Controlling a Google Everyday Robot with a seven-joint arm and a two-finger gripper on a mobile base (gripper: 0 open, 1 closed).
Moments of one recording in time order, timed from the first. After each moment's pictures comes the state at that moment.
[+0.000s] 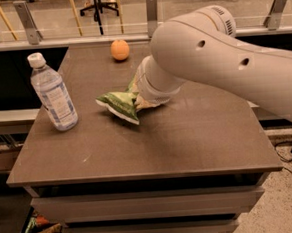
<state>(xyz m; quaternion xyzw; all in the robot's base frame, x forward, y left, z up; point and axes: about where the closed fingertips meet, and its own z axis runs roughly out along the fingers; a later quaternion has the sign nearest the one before) 0.563 0.008 0.864 -0.74 0.60 -0.08 0.31</state>
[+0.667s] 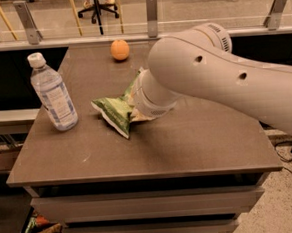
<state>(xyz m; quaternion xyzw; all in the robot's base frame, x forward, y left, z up) 0.539 0.022 0.843 -0.73 0.61 -0.05 0.31</state>
